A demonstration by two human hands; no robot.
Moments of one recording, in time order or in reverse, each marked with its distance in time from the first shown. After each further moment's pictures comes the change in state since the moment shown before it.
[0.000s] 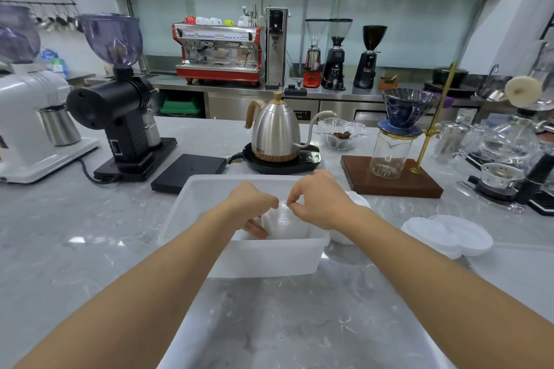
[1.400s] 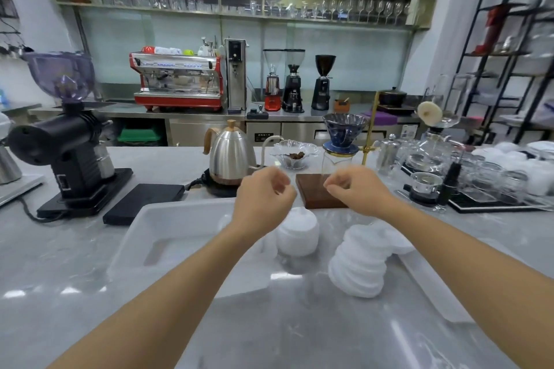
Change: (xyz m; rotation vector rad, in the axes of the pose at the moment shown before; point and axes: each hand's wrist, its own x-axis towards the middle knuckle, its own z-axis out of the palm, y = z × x) left_hand -0.070 0.073 0.061 0.042 0.420 0.834; right_hand -0.072 0.100 -0.095 0.261 0.190 0.340
